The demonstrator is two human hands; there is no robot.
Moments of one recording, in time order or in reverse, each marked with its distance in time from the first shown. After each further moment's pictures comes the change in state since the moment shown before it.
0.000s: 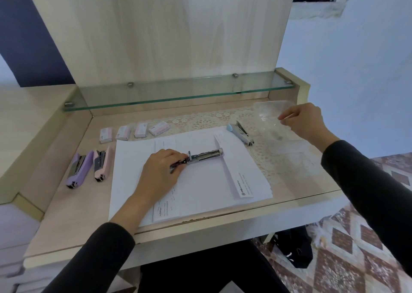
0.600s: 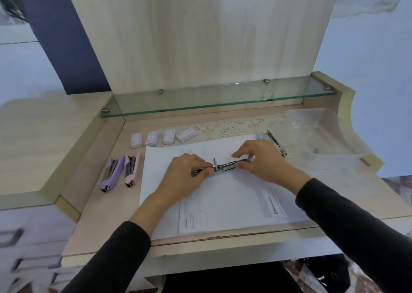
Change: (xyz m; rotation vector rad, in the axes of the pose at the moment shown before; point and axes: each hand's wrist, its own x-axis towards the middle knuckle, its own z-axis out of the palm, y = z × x) left_hand 0.014 -0.004 -0.016 -0.083 -0.132 -0.138; right_hand -0.061 -0.065 0.097 -0.111 -0.433 -0.529
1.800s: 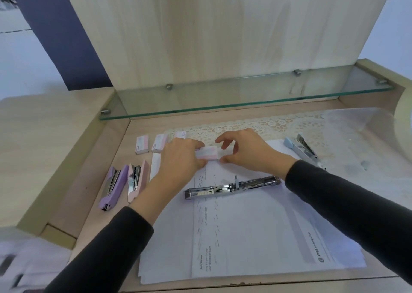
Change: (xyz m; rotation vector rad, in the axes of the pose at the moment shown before) left_hand 0.060 -0.023 -0.025 0.356 -0.087 -0.329; right_hand 0.091 -0.022 0.031 0.060 -0.129 -0.099
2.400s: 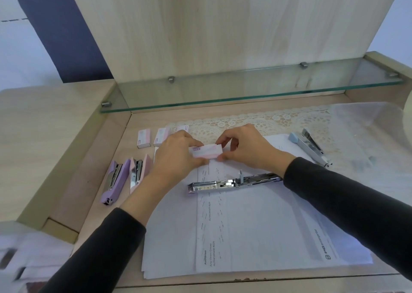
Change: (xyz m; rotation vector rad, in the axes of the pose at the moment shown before) left_hand -0.004 -0.020 0.002 -0.091 -0.027 0.015; right_hand 0.004 -0.002 0.012 0.132 0.015 -0.006
